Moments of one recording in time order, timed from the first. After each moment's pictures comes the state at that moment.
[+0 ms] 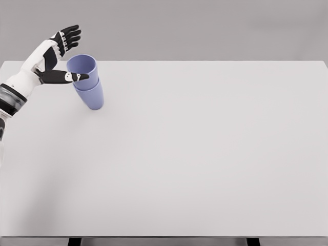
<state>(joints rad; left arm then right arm) -0.44 0.47 -0.12 -1.35 0.33 -0.13 -0.47 0.04 0.00 0.15 0.04 -0.09 -0.06 -0.27</state>
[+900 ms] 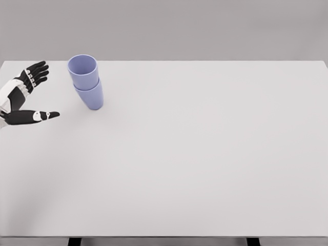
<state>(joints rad) -0.04 0.56 0.11 -1.62 0.39 -0.13 -0.46 0.04 0.00 0.15 0.04 -0.09 -0.07 -0.27</state>
